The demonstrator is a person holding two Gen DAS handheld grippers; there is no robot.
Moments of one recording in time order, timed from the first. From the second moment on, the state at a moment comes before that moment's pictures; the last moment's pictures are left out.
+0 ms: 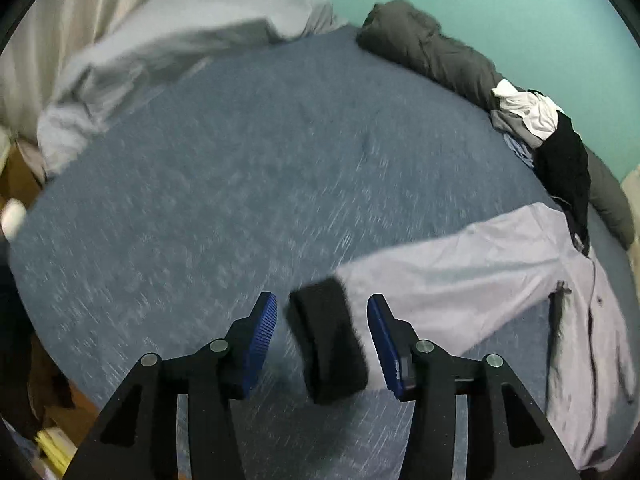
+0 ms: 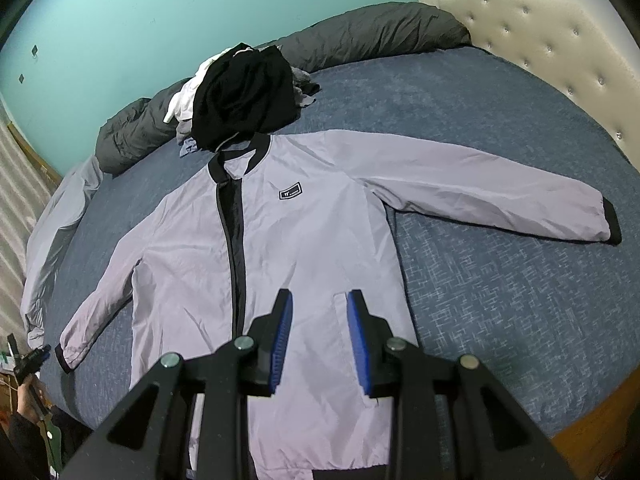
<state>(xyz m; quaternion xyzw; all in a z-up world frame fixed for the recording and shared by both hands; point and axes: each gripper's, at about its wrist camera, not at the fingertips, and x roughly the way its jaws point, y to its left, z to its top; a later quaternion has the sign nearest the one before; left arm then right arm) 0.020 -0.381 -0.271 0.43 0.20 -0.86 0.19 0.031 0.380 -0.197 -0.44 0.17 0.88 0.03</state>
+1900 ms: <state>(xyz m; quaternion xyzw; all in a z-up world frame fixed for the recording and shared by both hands) -0.352 -0.200 -0.330 0.49 0.07 -0.87 -0.01 -0.032 0.324 -0.279 -0.49 0.16 0.86 -0.04</state>
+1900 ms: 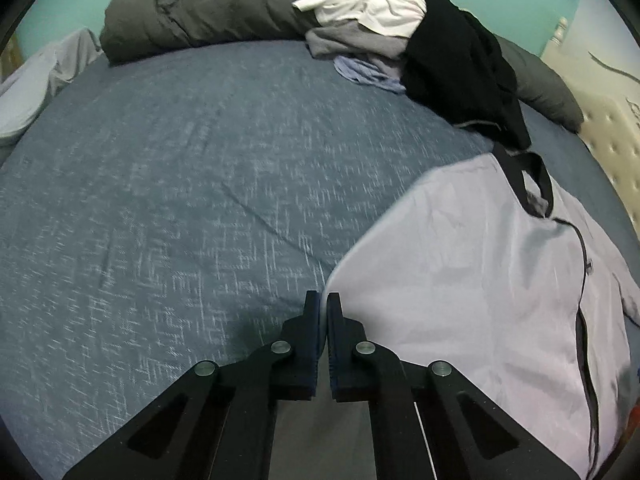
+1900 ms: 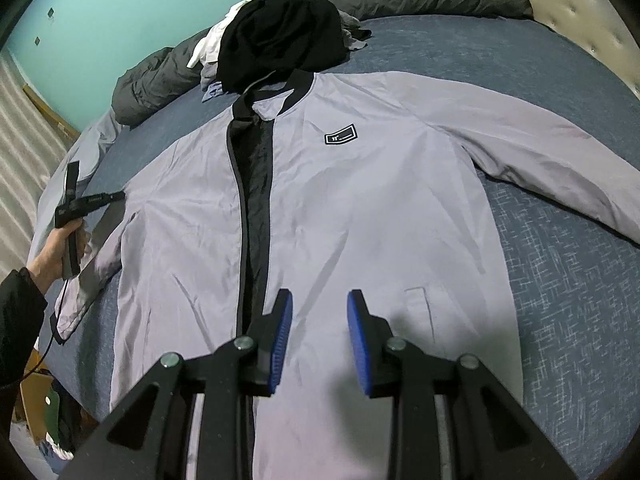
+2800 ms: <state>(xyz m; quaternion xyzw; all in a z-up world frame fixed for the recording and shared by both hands) -0.189 -0.141 -0.268 0.47 0.10 -0.88 -0.03 -0.054 0.216 -0.334 -0.57 0.13 0.80 -0.14</state>
